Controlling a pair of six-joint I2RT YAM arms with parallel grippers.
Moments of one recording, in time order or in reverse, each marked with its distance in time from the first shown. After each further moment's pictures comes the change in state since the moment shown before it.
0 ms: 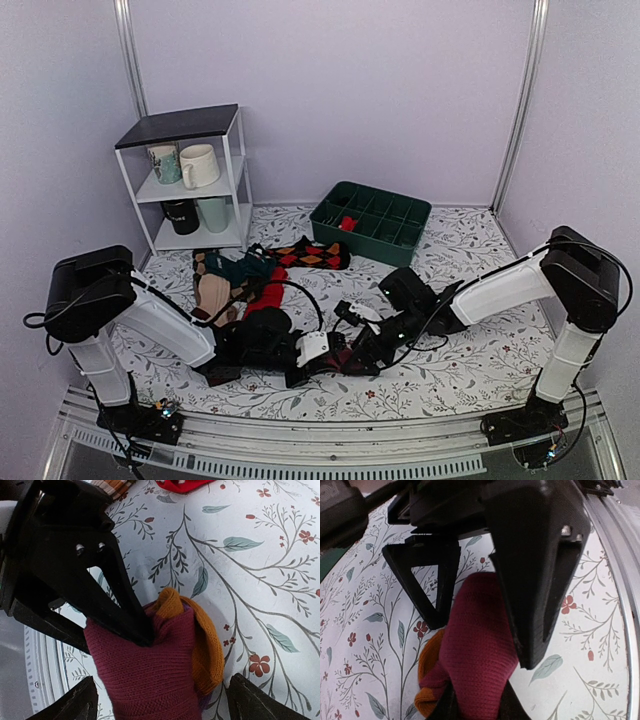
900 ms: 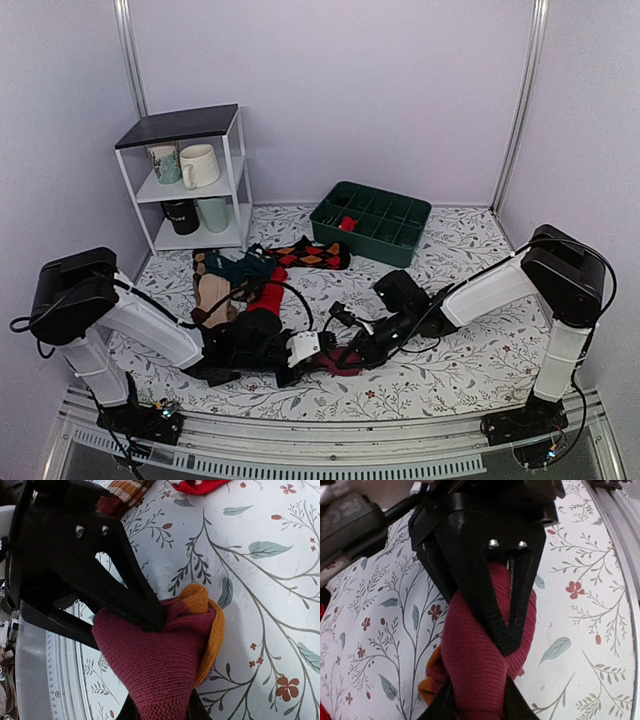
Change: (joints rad) left arm 0.002 -0.054 -0.038 -0.003 -0.076 0.011; right arm -0.012 0.087 0.016 0.089 -0.121 0.079
